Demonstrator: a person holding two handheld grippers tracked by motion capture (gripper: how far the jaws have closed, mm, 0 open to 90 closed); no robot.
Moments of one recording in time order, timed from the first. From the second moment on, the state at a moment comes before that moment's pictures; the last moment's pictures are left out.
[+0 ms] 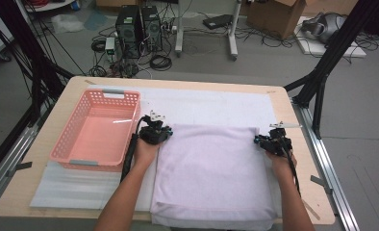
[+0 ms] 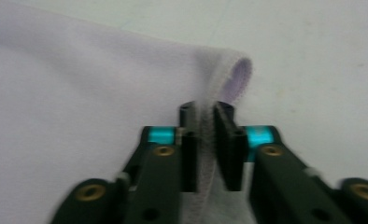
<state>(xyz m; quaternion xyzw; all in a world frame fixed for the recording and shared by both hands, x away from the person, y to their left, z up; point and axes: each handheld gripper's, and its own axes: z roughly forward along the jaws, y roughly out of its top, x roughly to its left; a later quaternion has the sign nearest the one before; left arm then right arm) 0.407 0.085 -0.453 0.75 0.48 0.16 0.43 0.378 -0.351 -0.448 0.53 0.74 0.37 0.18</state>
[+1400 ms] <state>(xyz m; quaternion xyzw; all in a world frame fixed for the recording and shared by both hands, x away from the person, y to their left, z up) 0.463 0.083 -0.423 0.71 0.48 0.13 0.50 0.443 -0.351 -0.419 0.55 0.71 0.39 0.22</state>
